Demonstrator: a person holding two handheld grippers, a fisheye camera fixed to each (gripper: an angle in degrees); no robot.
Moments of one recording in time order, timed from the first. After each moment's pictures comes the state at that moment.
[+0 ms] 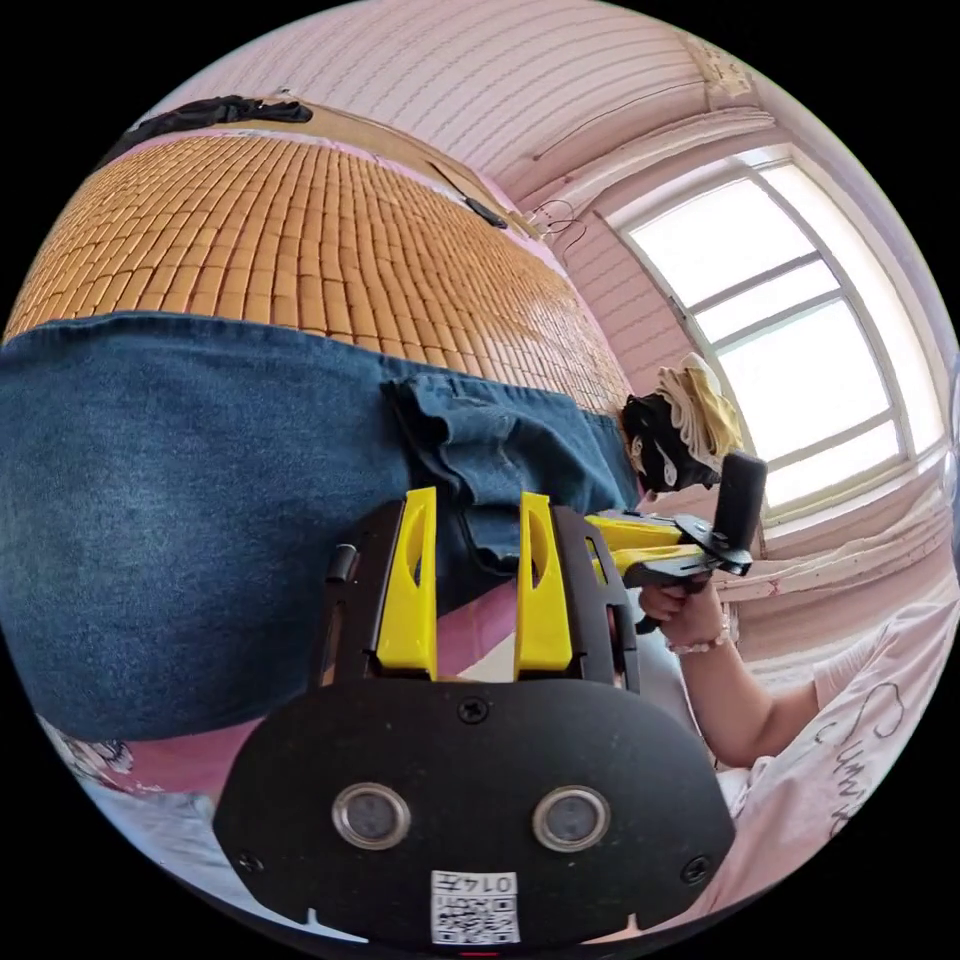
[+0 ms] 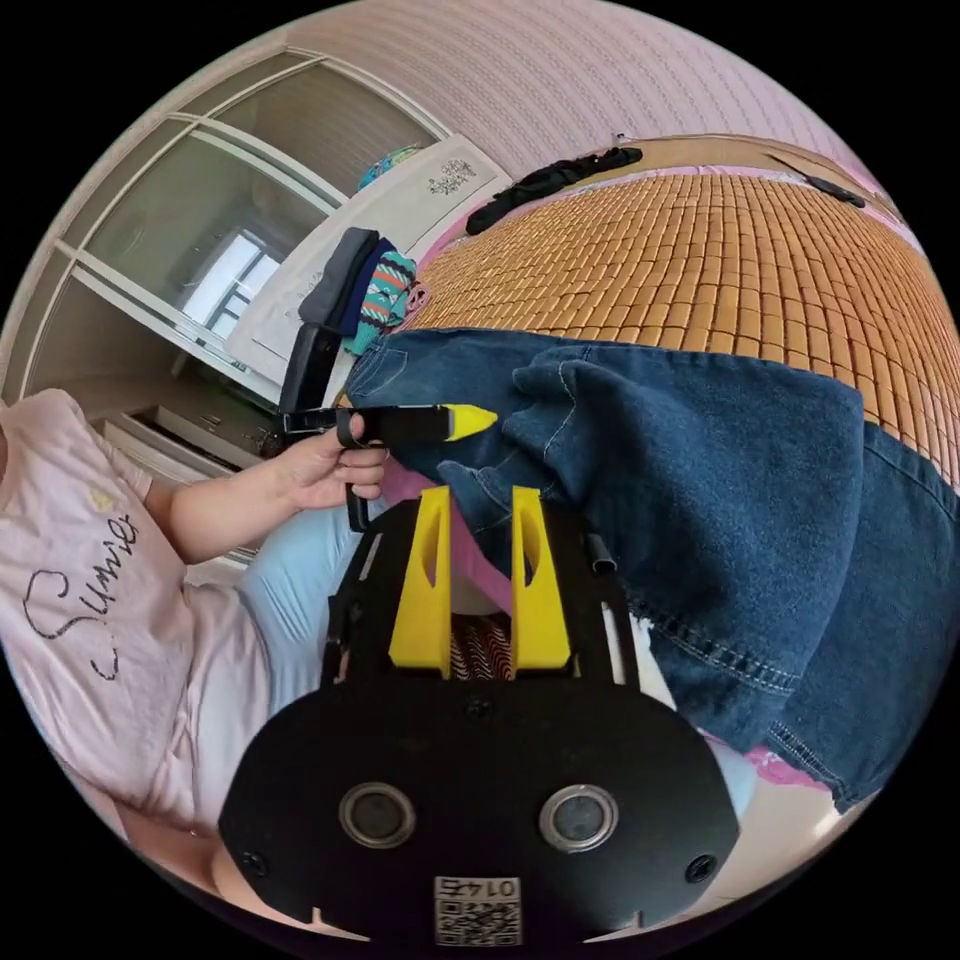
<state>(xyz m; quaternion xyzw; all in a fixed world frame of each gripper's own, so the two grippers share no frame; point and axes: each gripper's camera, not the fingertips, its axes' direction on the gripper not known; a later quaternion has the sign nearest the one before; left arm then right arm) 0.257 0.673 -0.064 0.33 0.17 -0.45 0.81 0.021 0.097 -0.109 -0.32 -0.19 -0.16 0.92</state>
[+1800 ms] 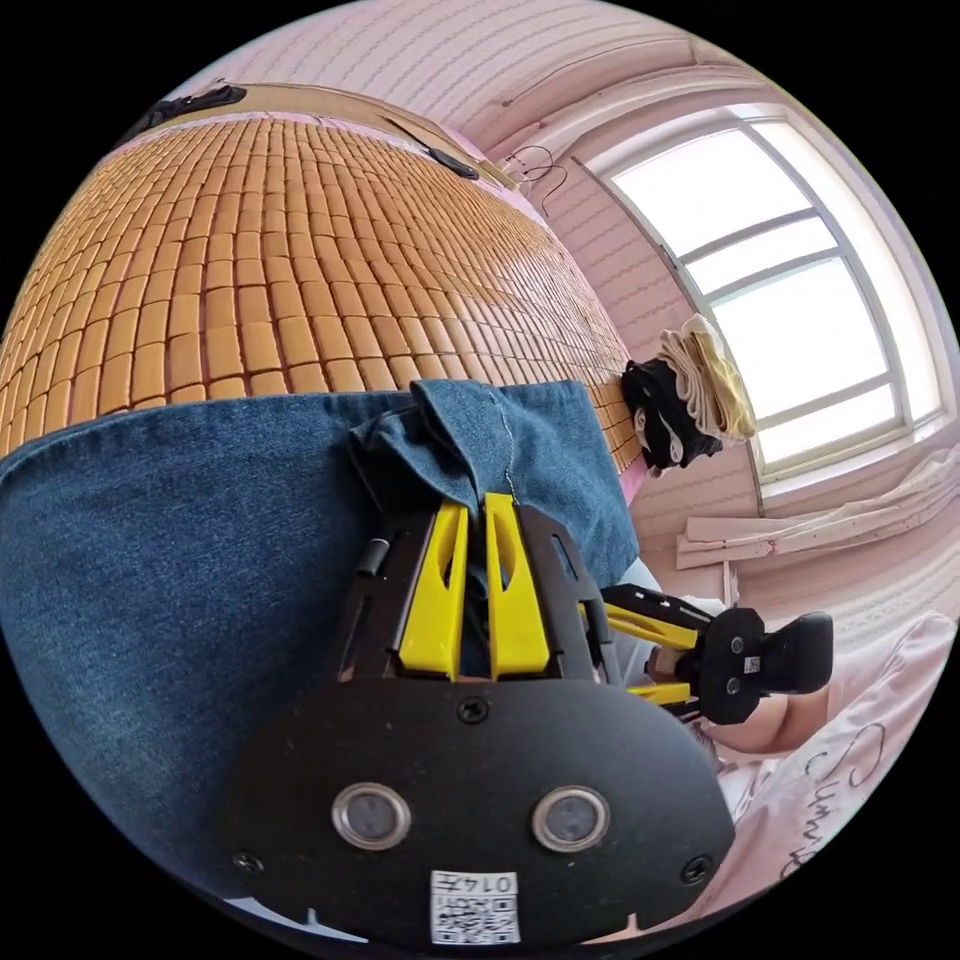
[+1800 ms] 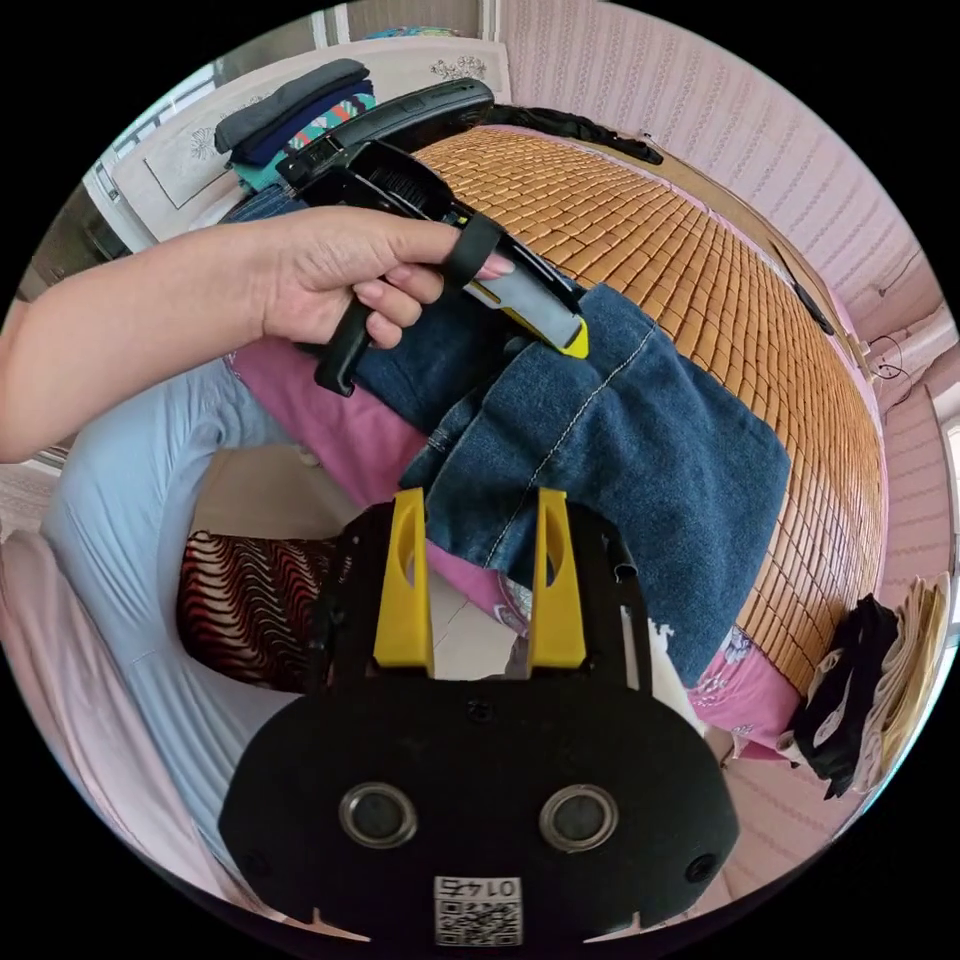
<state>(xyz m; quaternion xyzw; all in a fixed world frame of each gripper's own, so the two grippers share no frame) 0.209 0.629 -0.119 0.30 0.20 -0.38 0.85 -0.149 0.455 0.084 -0.38 0.09 -0.38 0.84</state>
